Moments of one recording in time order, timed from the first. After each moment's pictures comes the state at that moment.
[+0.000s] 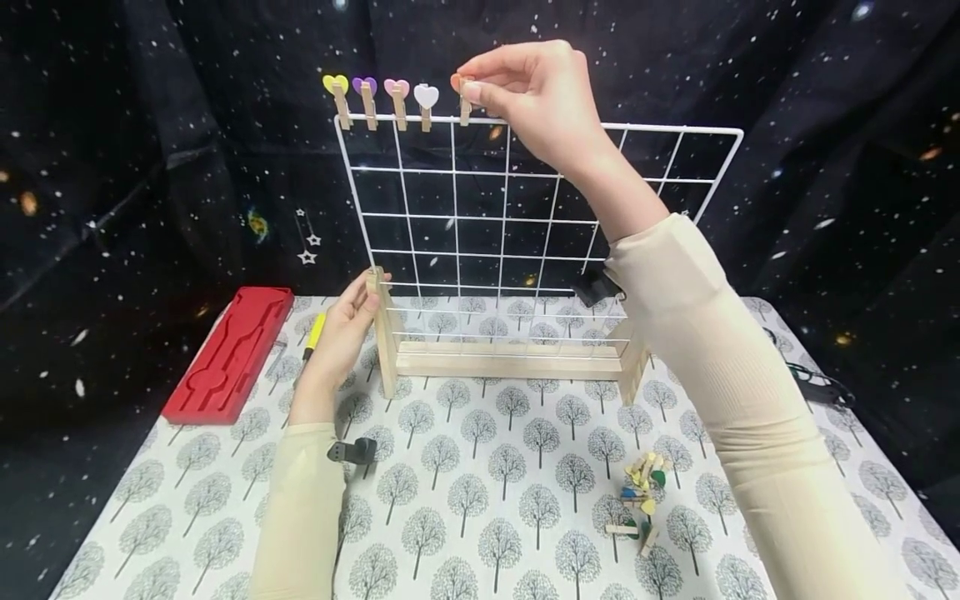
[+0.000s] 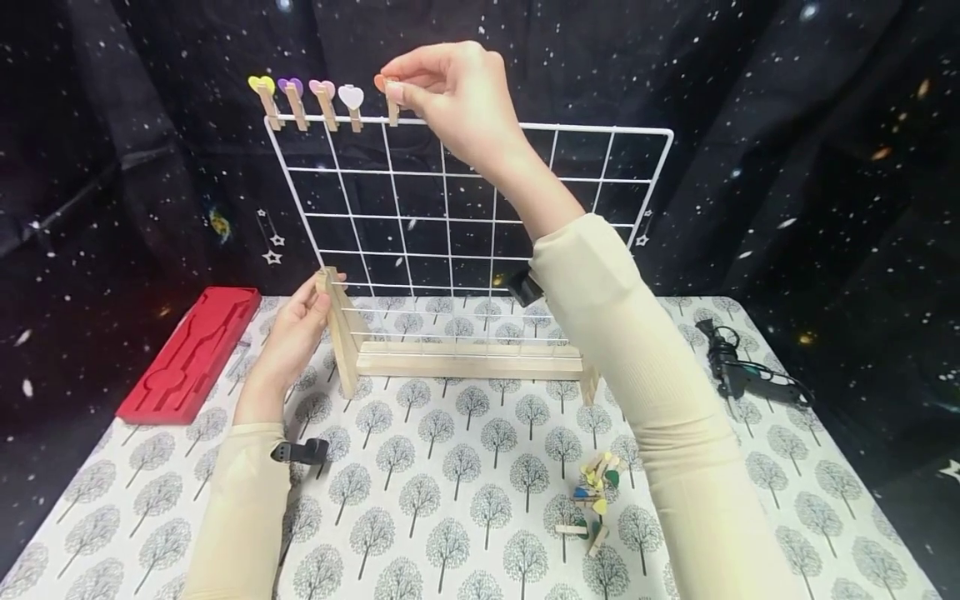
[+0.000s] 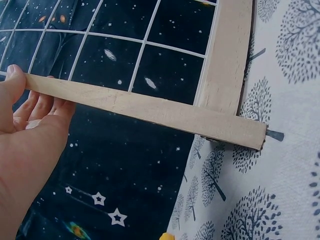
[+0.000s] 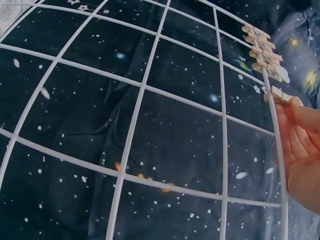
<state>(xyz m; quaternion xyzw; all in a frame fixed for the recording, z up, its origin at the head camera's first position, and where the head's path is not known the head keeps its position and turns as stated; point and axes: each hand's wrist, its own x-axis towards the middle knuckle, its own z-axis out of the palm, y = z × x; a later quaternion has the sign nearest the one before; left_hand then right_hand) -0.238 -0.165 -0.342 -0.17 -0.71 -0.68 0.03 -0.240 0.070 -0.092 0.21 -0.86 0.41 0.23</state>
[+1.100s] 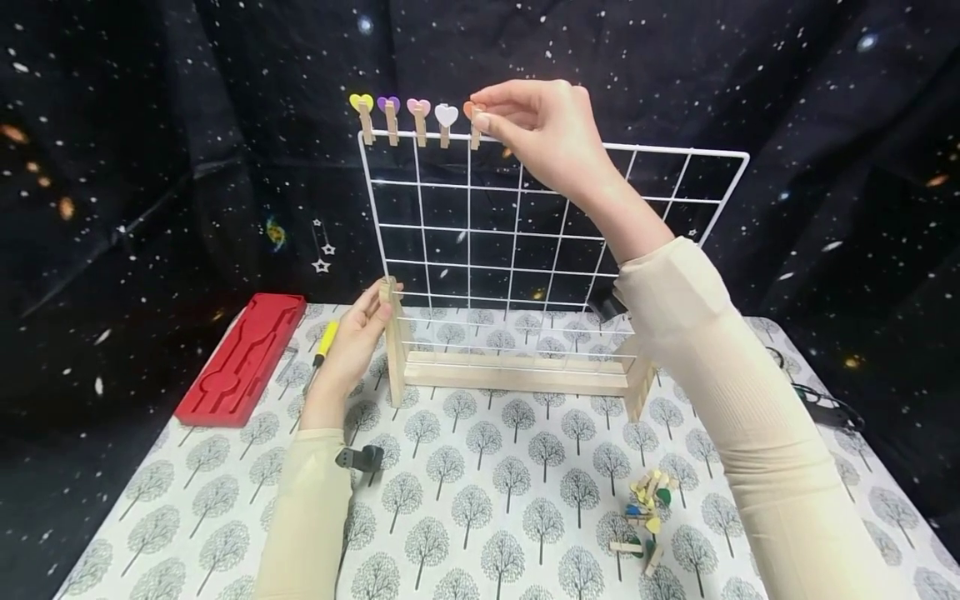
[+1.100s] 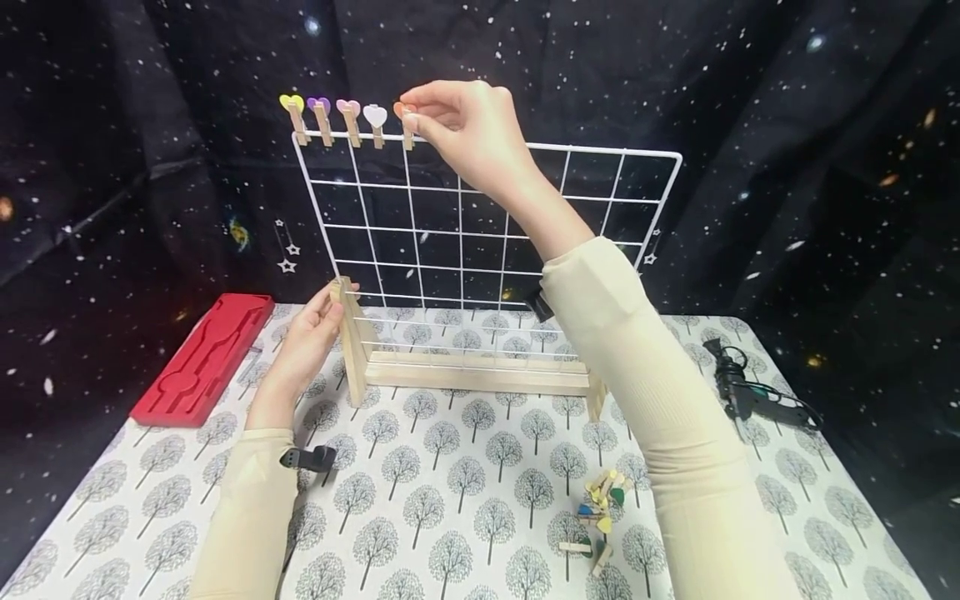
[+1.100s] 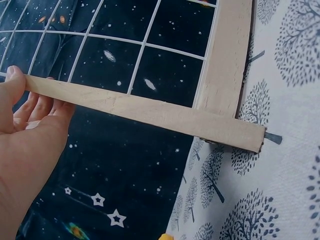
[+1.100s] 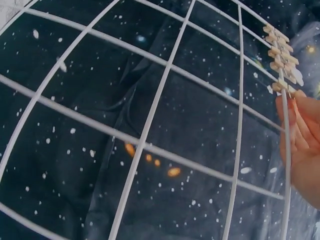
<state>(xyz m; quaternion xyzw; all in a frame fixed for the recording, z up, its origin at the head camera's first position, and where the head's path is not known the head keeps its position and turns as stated) -0.243 -0.169 -0.351 -0.17 -0.71 -0.69 0.04 -0.237 0.068 -0.097 0.24 -0.86 0.39 0.21</state>
